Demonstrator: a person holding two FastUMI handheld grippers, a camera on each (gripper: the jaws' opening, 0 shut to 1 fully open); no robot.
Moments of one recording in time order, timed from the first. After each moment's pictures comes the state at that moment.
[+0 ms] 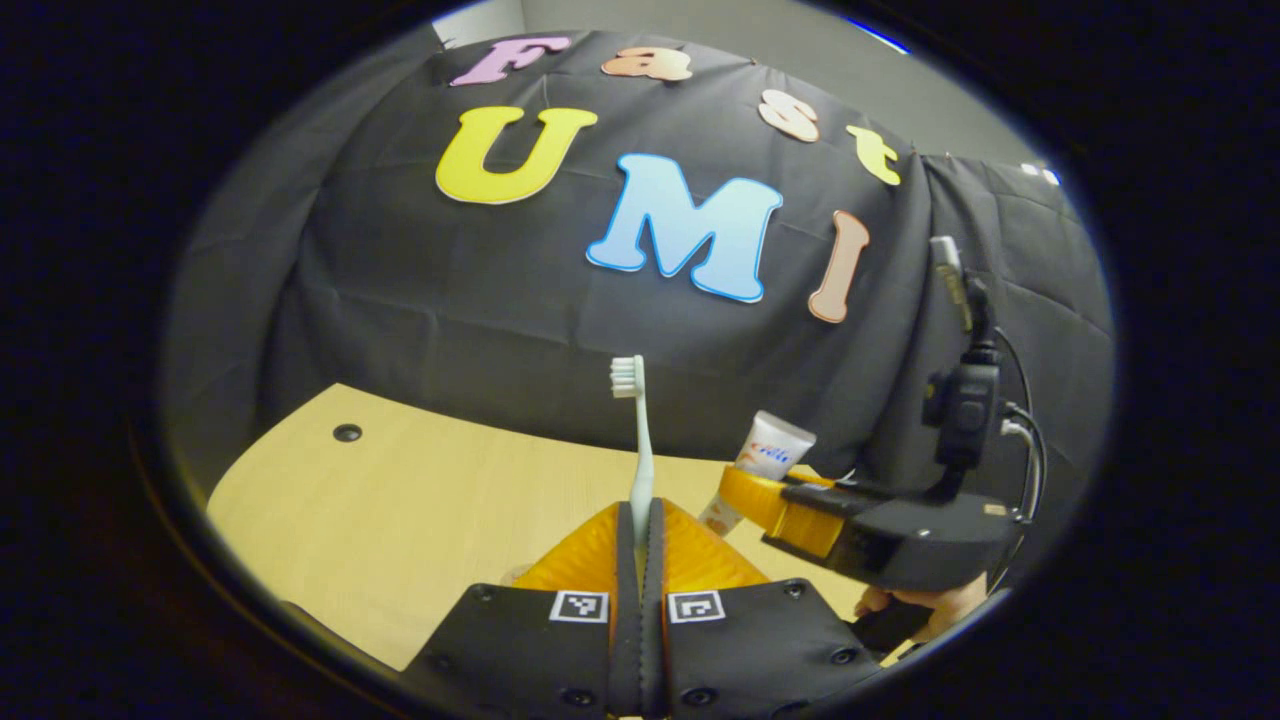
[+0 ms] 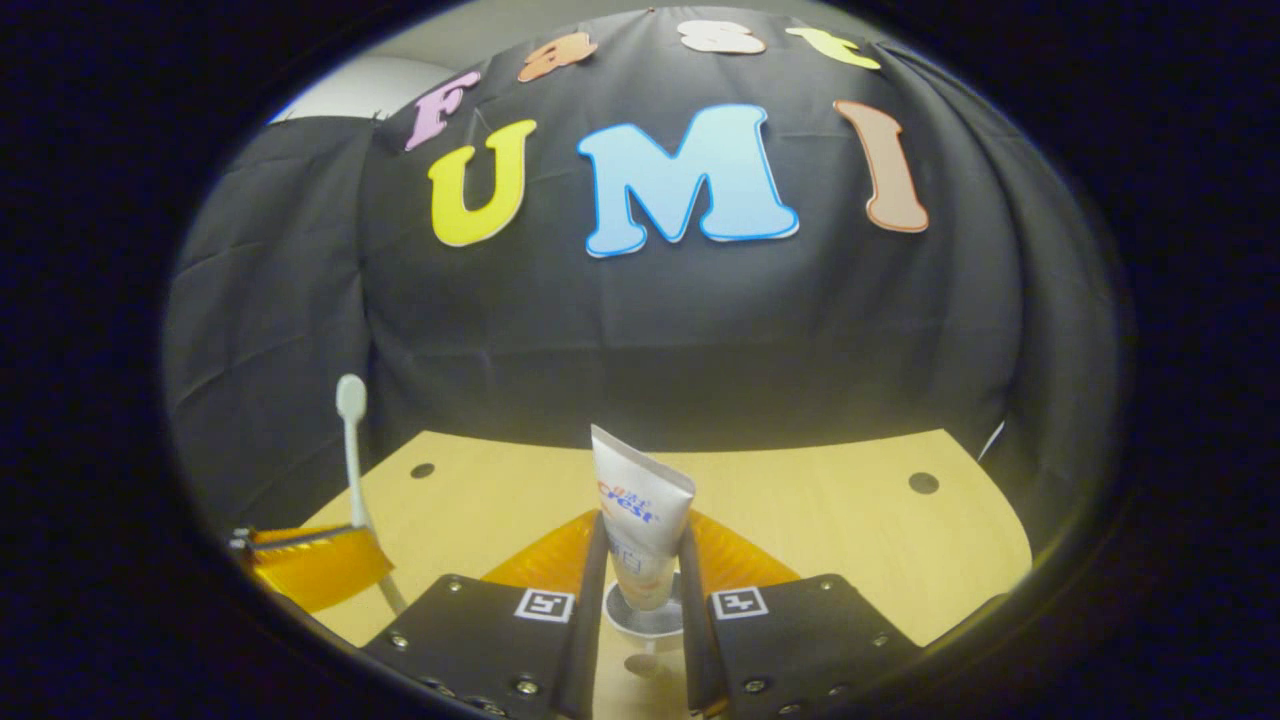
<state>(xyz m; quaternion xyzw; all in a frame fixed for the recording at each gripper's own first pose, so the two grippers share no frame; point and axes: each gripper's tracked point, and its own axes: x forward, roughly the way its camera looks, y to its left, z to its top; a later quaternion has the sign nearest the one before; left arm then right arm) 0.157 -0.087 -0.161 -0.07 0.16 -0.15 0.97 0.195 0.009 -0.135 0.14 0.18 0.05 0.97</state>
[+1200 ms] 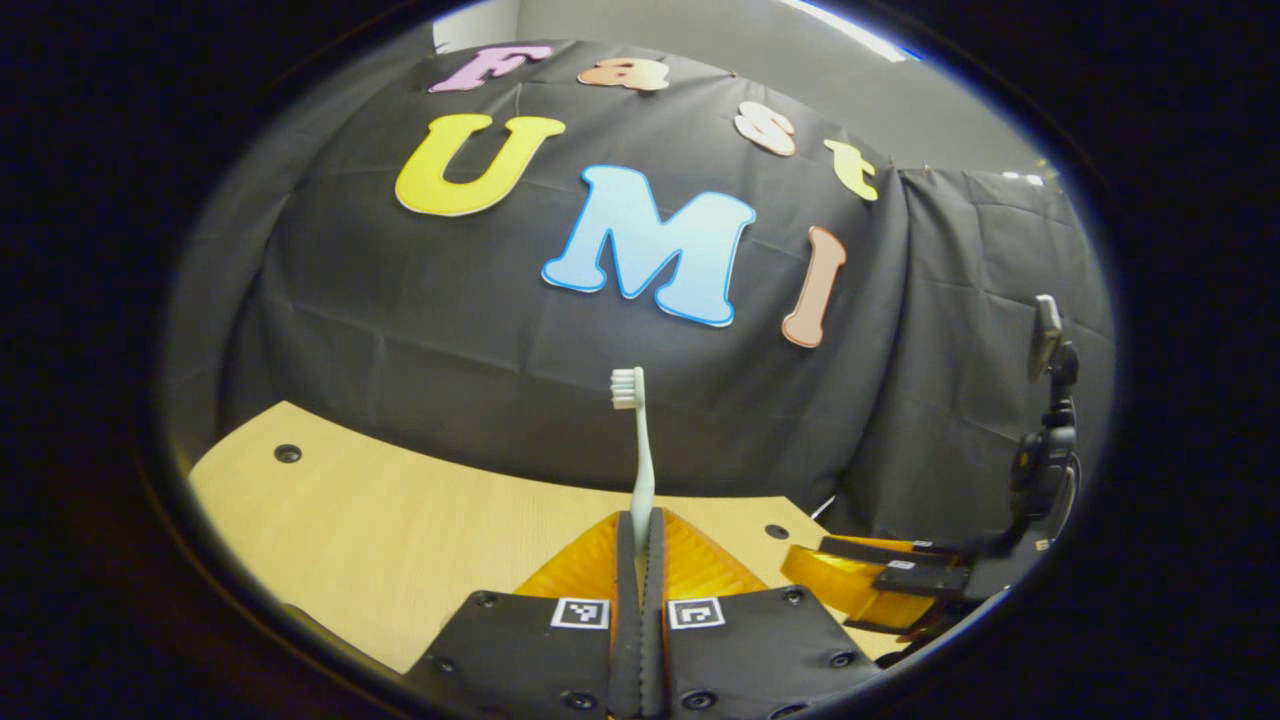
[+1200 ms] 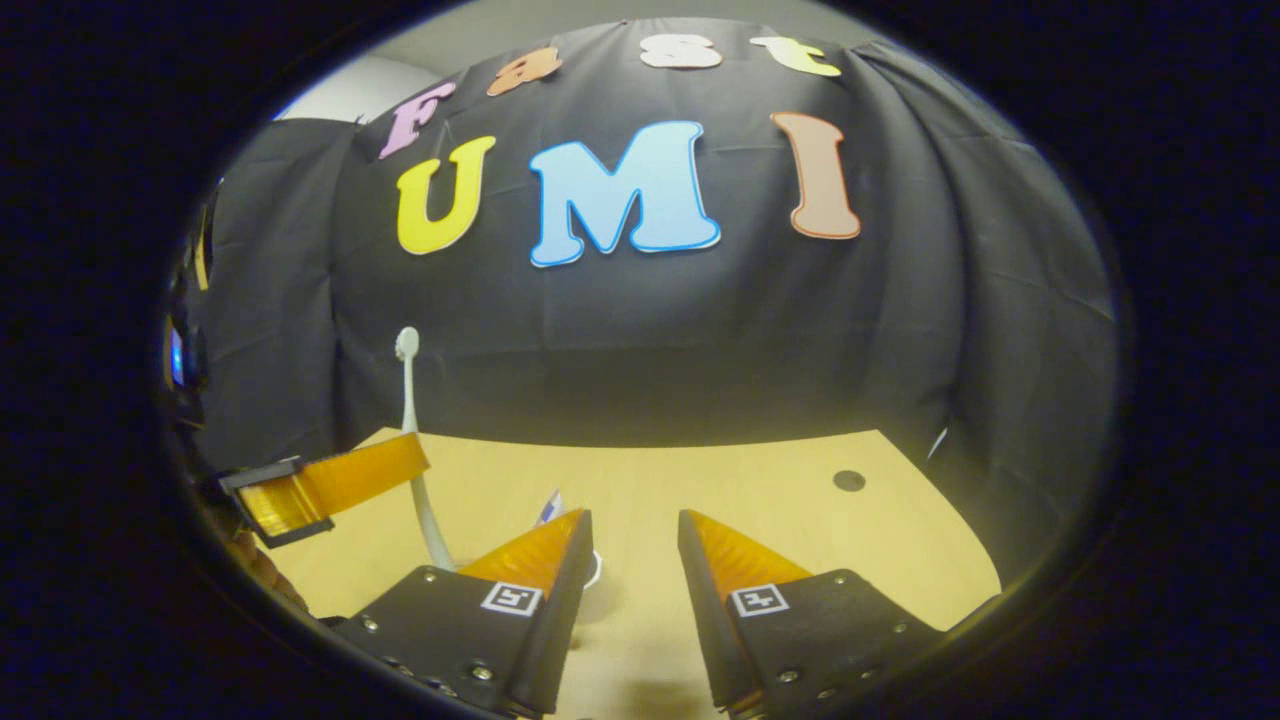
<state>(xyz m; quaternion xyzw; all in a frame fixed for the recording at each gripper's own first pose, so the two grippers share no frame) 0.212 -0.145 -0.161 -0.10 0.11 -0.20 0.97 0.130 -0.075 -0.135 0.15 0.15 -0.01 0.98</state>
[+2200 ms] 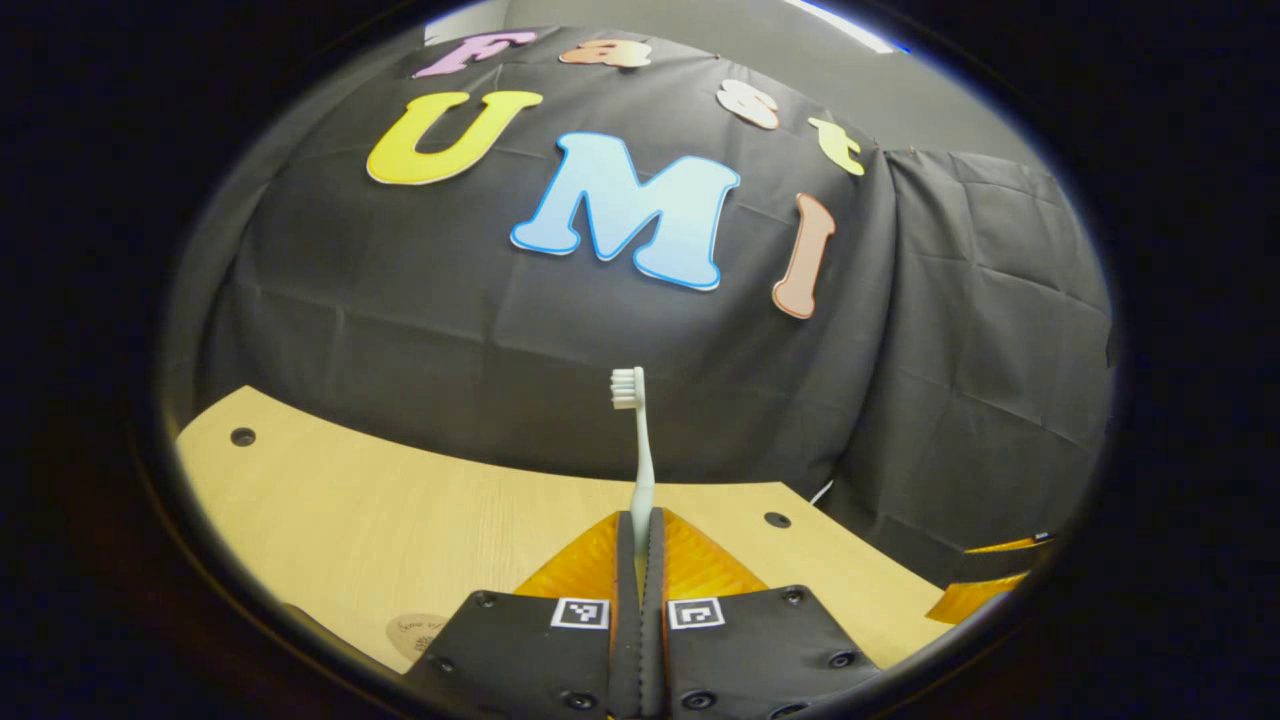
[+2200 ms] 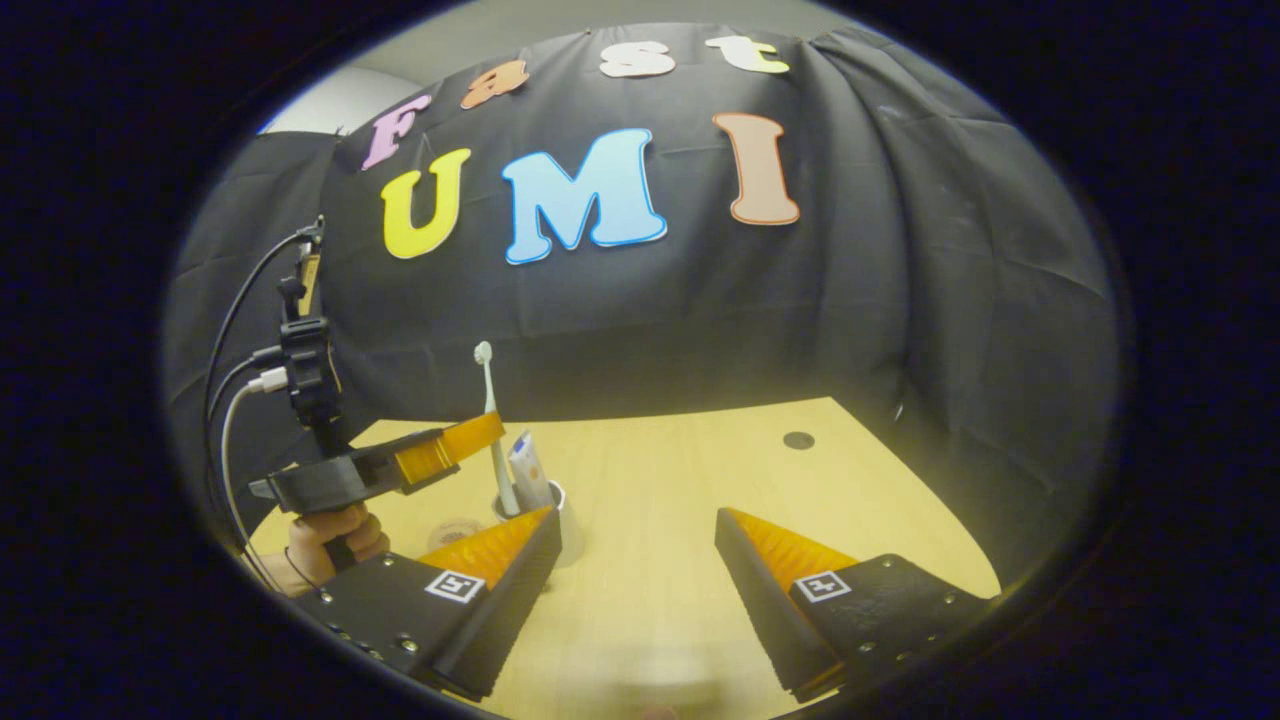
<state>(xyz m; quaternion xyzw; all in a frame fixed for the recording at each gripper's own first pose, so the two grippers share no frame) 0.246 -0.181 -0.230 -0.08 0.13 -0.22 0.96 0.046 -0.094 -0.165 0.16 0.18 -0.04 0.97</state>
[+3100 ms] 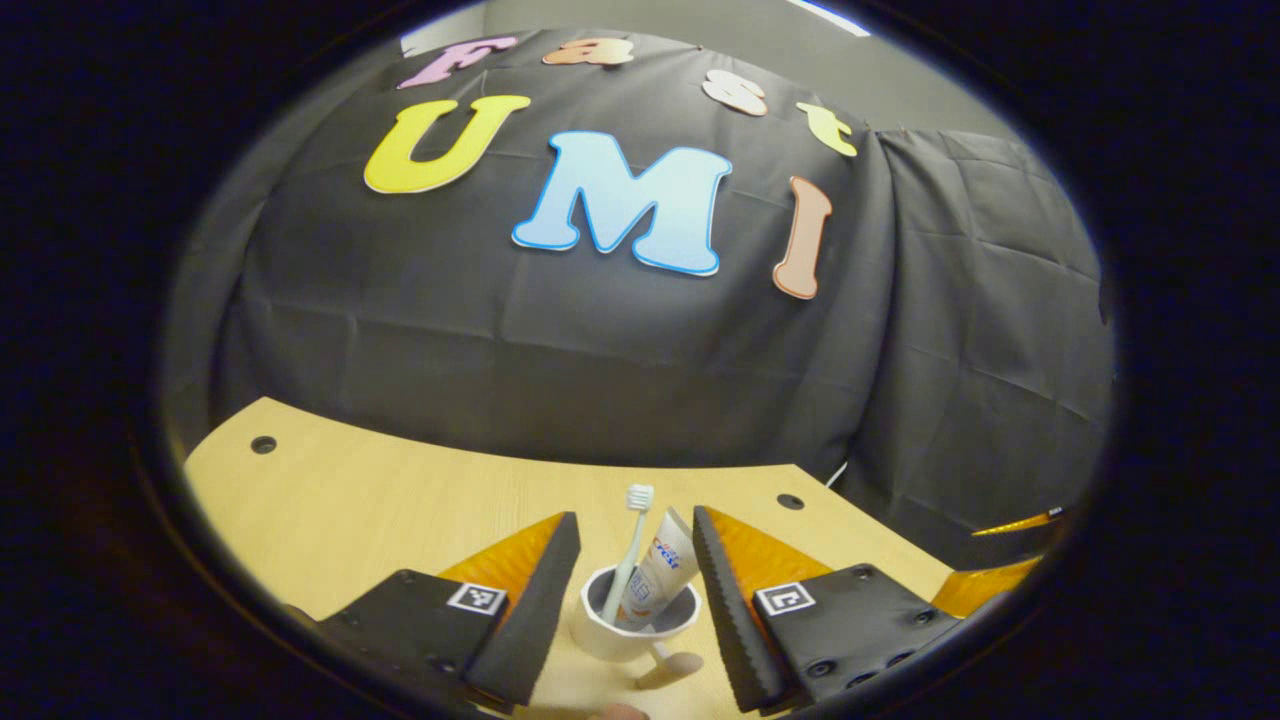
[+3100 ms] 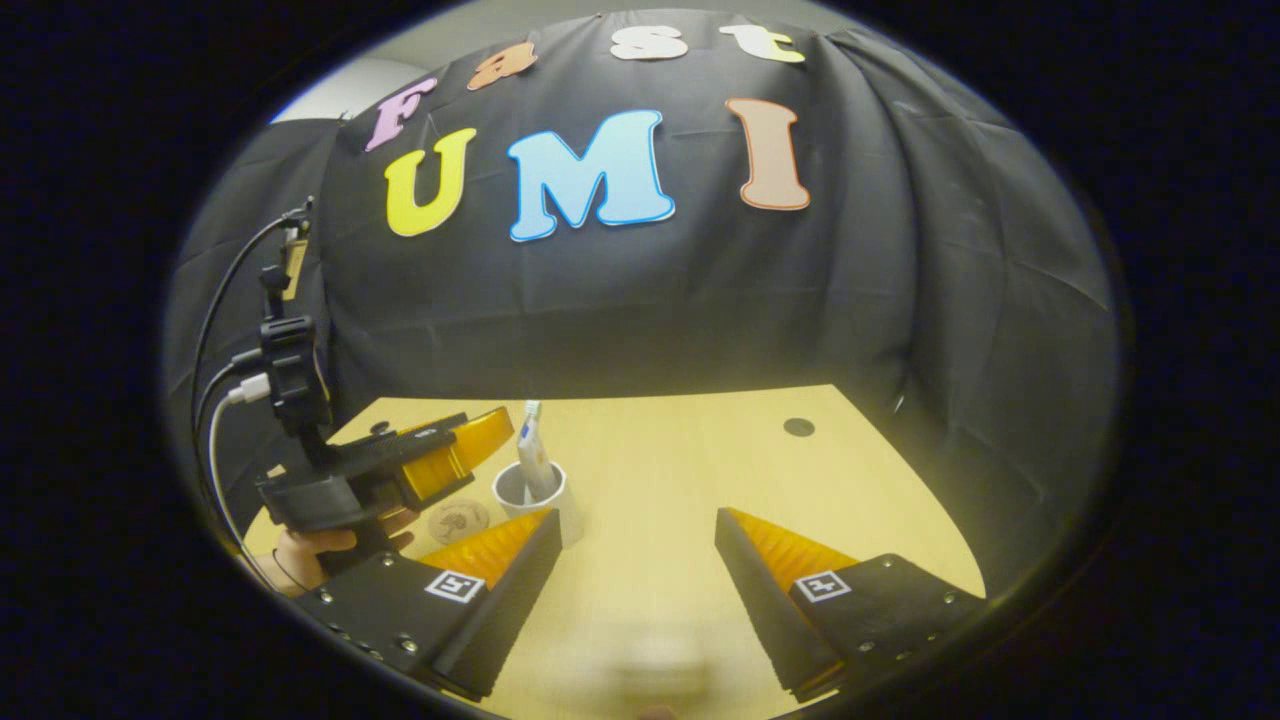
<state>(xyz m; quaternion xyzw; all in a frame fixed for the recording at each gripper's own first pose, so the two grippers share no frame) 0.209 -0.170 -0.221 -0.05 0.14 -0.19 0.97 0.049 -0.082 -0.158 0.16 0.21 -0.02 0.96</state>
